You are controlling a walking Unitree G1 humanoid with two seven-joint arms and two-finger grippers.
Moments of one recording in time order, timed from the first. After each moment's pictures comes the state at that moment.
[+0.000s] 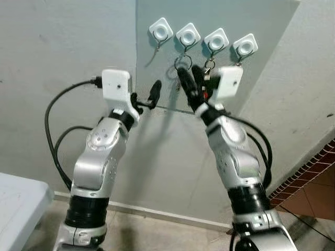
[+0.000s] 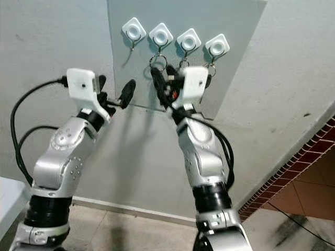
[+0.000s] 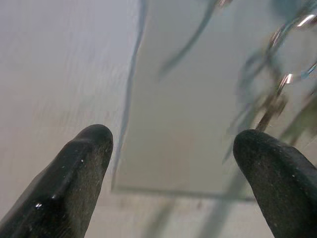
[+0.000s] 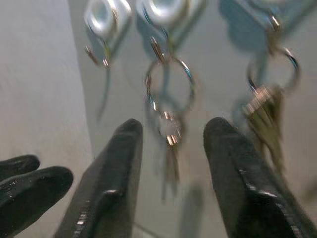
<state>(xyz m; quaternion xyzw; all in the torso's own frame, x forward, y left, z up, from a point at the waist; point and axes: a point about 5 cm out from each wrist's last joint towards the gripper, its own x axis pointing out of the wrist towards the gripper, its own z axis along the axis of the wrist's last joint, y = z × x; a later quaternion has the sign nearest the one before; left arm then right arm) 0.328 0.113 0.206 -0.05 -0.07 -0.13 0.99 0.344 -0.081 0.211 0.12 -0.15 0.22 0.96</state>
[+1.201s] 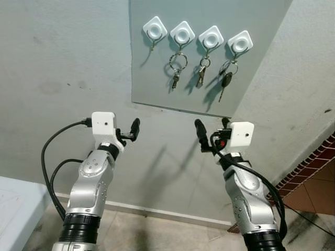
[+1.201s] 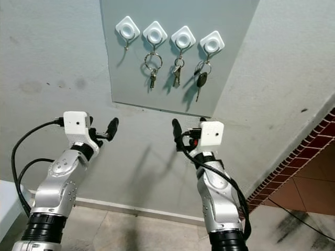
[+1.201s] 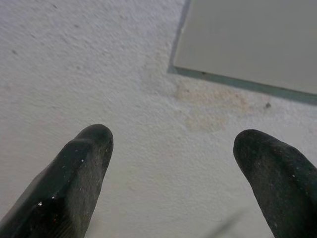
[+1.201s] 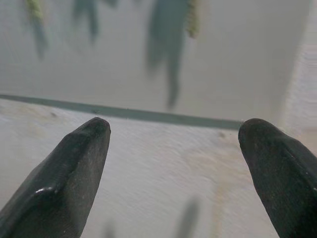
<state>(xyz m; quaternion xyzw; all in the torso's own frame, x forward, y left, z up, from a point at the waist) 0.326 0.147 0.131 -0.05 0.02 -0.09 0.99 0.307 -0.133 0.126 0.07 -0.05 0.09 0.99</state>
